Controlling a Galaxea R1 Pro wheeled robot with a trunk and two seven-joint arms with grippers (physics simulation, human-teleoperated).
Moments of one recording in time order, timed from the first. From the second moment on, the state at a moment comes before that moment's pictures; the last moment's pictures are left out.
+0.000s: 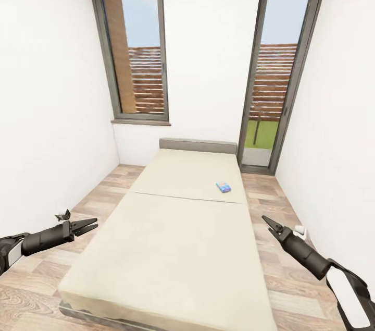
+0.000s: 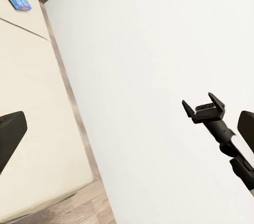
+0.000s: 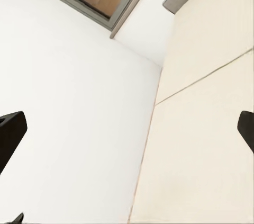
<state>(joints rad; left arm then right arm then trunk) -0.93 0.52 0.07 -0.04 0.19 0.39 -1.57 -0.28 -0.21 -0.28 -1.14 -0.88 0.59 0.59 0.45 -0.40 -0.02</state>
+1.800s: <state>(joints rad) -0.93 0.52 0.07 -0.13 0.18 0.40 -1.36 -0.28 -0.21 -0.30 -1.21 -0.77 0.71 0.35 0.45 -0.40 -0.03</state>
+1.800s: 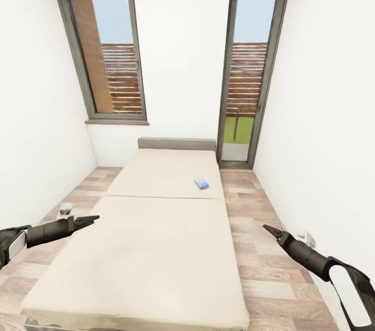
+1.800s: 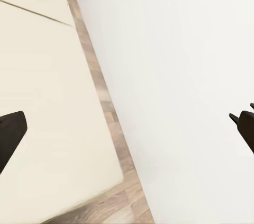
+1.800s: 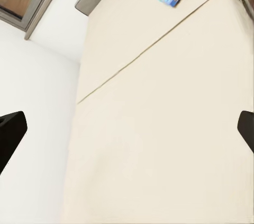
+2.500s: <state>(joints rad) -0.93 0.52 0.06 -0.14 0.18 0.40 -1.36 -0.28 -0.20 -0.29 -1.21 -0.75 0.67 0.35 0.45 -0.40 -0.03</state>
